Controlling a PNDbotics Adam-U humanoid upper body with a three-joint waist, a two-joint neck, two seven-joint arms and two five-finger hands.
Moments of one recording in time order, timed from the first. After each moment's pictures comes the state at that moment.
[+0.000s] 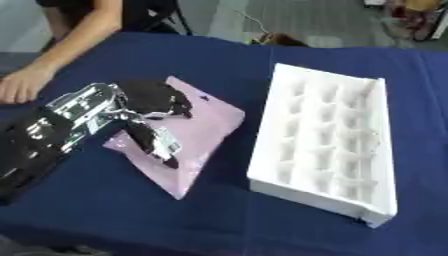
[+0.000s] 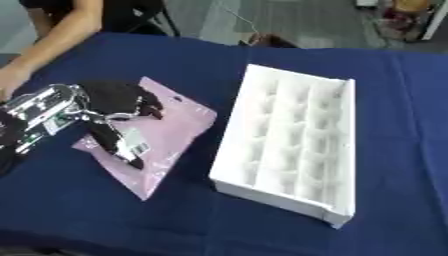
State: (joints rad) left arm -0.14 0.92 -0.18 -1.61 -1.04 -0.42 -0.36; right arm -0.10 -0.32 -0.33 -1.82 0.41 -0.07 0.29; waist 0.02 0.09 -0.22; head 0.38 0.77
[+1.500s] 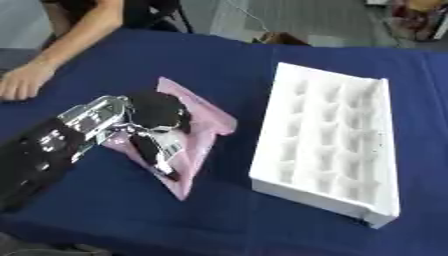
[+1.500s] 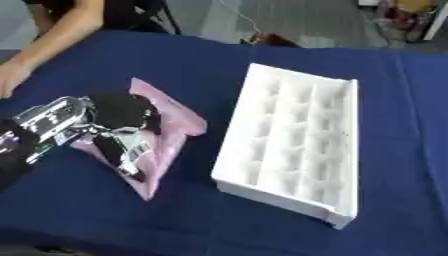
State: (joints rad) left arm -0.13 0.89 -0.21 -1.62 -1.14 -0.47 -0.28; right arm -0.10 -0.32 -0.33 -1.82 0.41 -0.07 0.29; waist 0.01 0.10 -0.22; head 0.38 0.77
